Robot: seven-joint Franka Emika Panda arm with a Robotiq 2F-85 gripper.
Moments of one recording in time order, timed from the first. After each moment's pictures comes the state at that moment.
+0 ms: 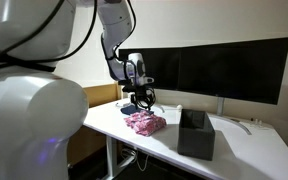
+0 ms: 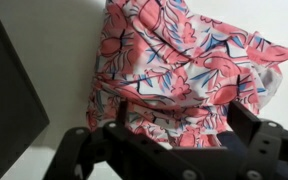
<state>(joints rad) 0.17 0.28 0.09 -2.11 -0.26 2.50 0.37</state>
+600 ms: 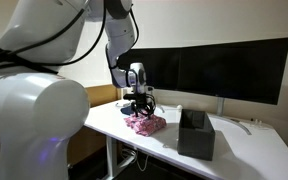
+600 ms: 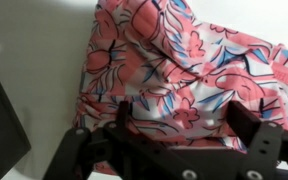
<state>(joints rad) 0.21 0.41 0.05 -2.04 -0.25 2.47 0.37</state>
